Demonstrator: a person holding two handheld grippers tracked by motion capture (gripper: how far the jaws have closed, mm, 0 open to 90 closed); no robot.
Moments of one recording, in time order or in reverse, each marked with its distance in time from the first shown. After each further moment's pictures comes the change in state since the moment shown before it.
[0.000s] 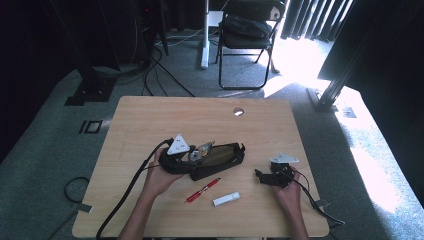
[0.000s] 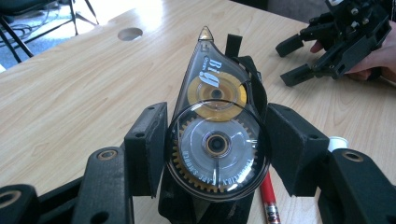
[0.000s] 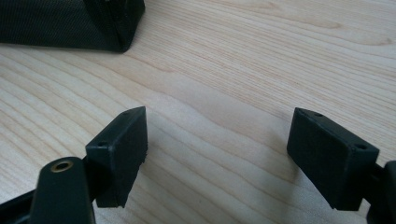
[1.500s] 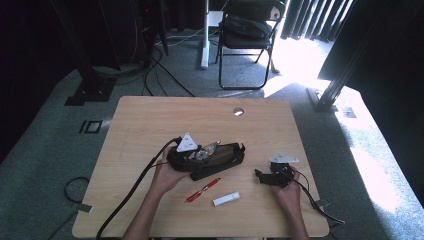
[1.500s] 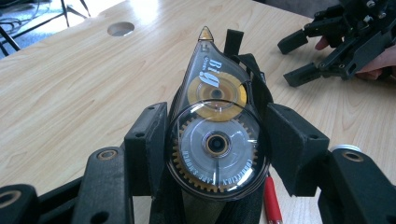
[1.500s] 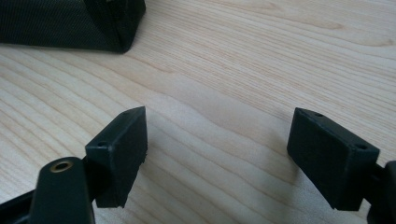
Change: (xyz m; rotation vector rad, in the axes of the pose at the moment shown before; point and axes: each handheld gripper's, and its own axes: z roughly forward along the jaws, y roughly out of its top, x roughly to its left) left arm 0.000 0.003 0.026 0.016 -0.015 -0.002; right arm 0.000 0.000 0.000 0.000 0.003 -0.002
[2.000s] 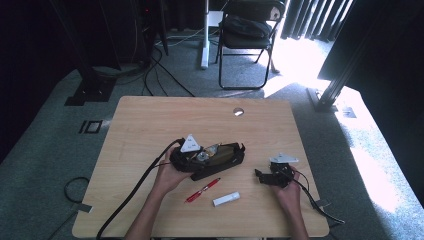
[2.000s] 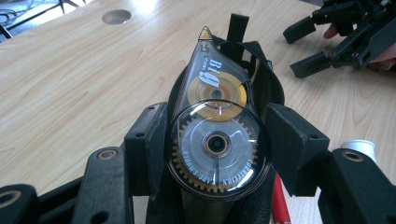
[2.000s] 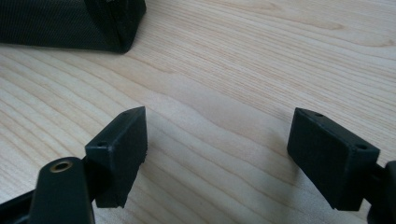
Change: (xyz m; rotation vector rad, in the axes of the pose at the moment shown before) left arm 0.001 -0.005 0.014 0.031 -0.001 0.001; right arm 0.000 0.000 0.000 0.000 0.002 -0.002
